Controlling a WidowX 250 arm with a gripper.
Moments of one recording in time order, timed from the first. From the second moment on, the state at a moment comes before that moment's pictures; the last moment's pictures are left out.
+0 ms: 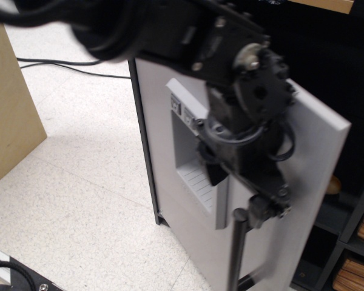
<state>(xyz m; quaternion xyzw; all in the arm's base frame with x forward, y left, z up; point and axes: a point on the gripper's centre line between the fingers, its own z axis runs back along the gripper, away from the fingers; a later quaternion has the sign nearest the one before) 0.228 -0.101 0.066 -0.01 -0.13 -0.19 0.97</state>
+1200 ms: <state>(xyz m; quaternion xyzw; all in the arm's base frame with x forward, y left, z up) 0.320 -0.133 0.057 -0.03 -0.22 -0.11 0.97</state>
